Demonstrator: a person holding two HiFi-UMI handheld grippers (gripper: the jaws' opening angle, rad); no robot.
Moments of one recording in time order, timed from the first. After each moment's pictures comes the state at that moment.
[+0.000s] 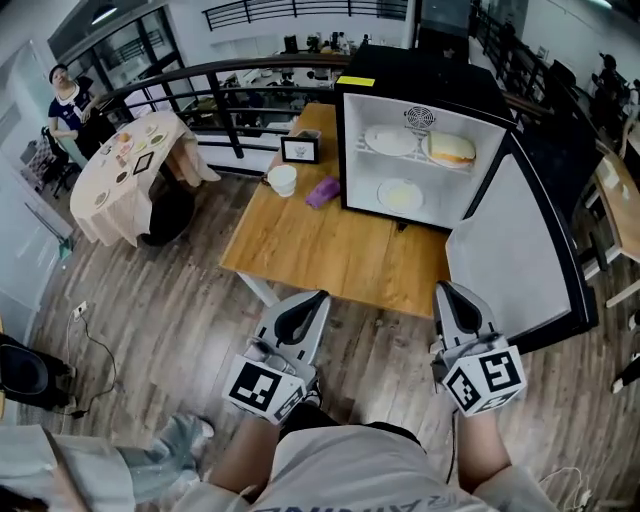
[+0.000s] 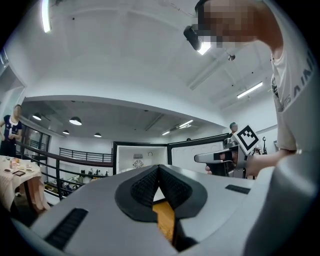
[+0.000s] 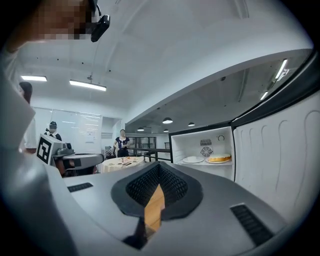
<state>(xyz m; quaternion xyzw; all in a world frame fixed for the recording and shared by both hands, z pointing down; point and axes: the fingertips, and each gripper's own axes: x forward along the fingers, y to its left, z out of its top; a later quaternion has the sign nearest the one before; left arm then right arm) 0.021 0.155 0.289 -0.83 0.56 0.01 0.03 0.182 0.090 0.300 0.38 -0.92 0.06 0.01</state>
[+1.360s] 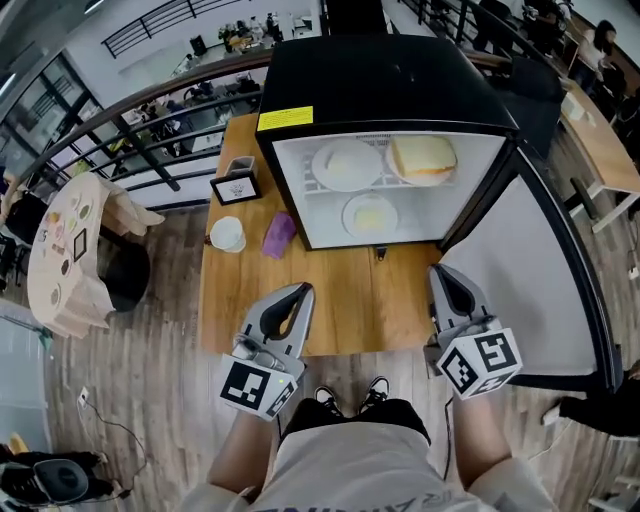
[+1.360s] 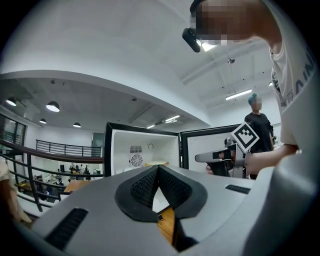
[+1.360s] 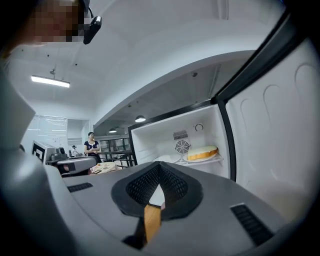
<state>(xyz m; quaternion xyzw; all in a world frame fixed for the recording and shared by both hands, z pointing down) -0.029 -0.069 0.312 -0.89 0.45 -0.02 0.01 0.156 -0.099 0.335 0.51 -0.85 0.13 -0.01</state>
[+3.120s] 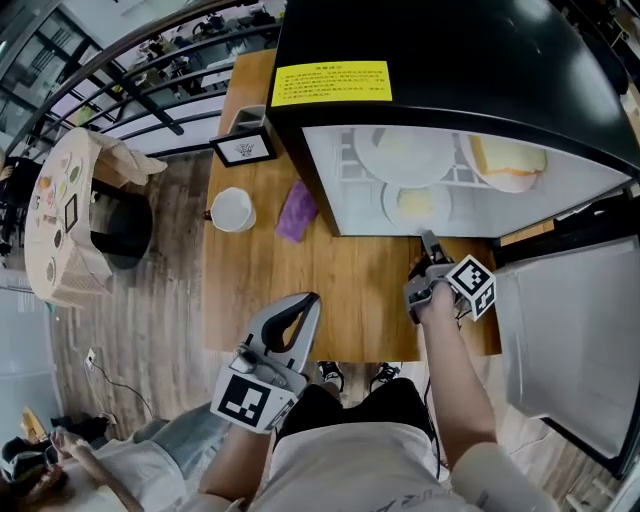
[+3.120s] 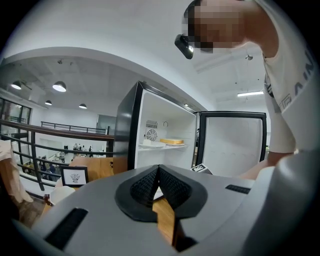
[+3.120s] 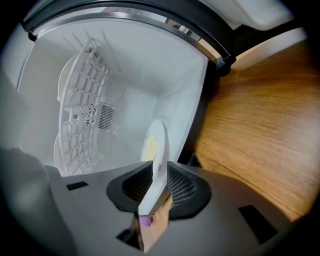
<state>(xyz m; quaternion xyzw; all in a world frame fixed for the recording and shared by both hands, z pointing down) -0.087 -0.132 0.405 -0.88 0.46 -0.07 -0.09 0.121 -0.265 0.628 0.52 -0.55 0.62 -0.21</state>
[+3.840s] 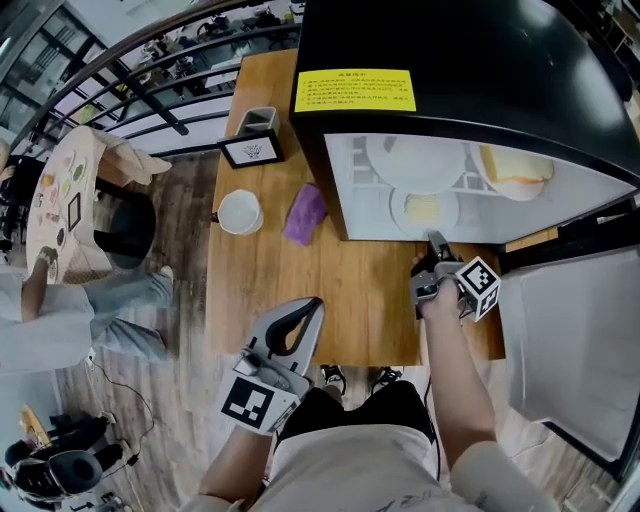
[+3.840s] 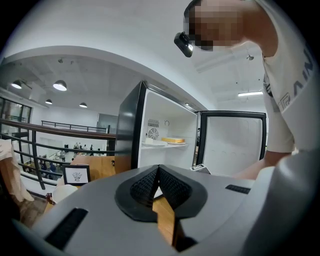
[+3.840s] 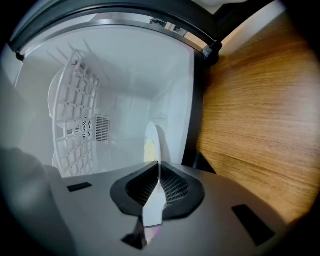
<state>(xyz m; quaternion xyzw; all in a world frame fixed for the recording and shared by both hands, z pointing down) -0.097 -0.131 0.409 -0.88 0.46 -0.07 -0.09 0.120 -0.278 0.632 0.51 -0.50 0.65 -0.27</state>
